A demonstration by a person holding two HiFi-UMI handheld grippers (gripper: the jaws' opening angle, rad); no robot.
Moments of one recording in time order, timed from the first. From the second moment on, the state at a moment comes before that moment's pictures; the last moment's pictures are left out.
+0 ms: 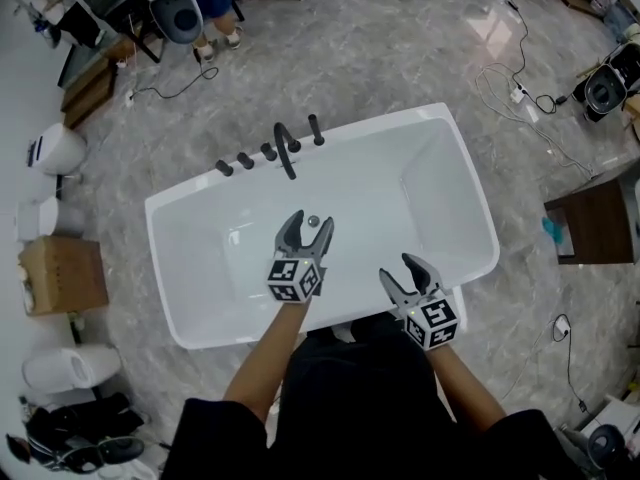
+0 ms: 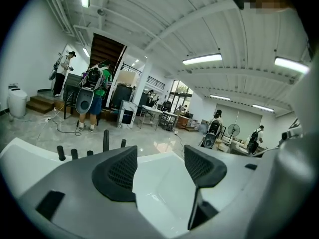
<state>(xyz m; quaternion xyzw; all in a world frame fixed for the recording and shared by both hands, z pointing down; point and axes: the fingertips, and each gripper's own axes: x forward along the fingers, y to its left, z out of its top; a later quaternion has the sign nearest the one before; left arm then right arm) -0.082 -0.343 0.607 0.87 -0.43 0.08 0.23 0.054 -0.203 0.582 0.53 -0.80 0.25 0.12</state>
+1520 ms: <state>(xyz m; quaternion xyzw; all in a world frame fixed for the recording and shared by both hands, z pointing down) -0.010 -0.601 0.762 0.82 -0.51 0.07 0.24 0.105 -0.244 0.711 0.47 -0.80 0.35 0.14</state>
